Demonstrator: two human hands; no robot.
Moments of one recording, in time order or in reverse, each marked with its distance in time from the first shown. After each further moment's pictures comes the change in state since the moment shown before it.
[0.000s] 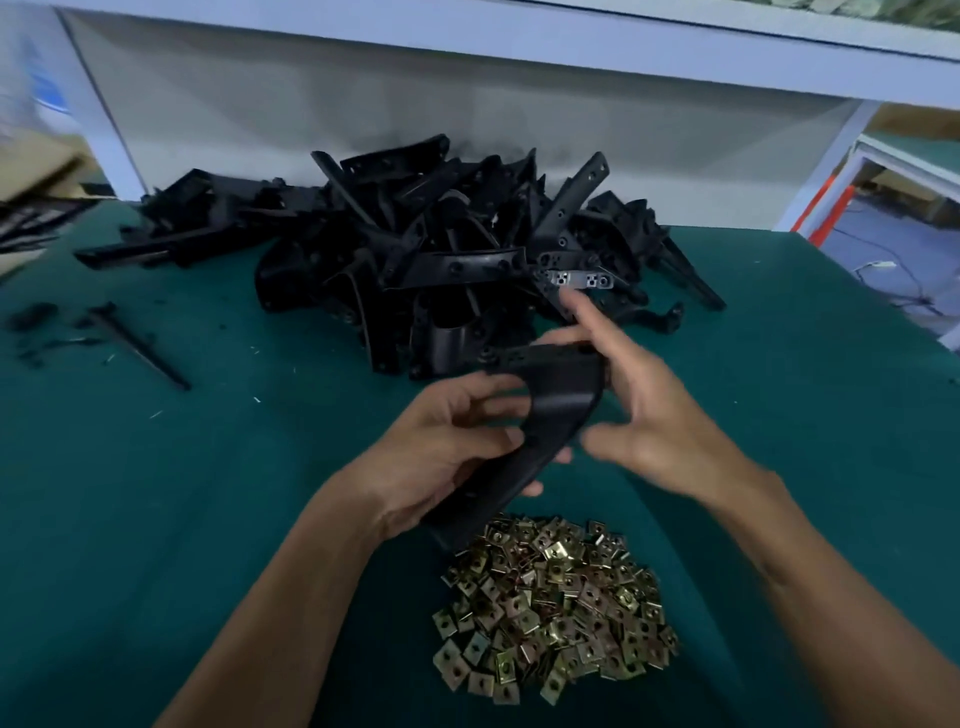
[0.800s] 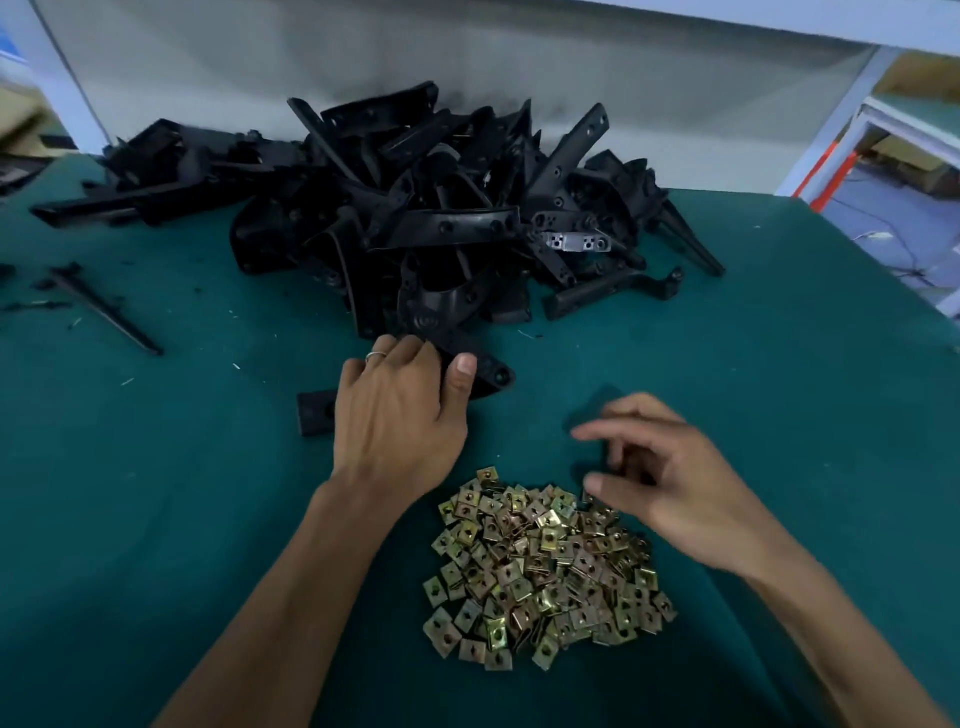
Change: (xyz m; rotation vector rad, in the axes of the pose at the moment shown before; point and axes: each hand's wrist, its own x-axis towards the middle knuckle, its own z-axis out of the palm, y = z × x) left_hand 0.003 -0.022 -0.017 1.645 0.728 0.261; right_hand -0.074 0.024 0.010 -0.242 0.054 0.379
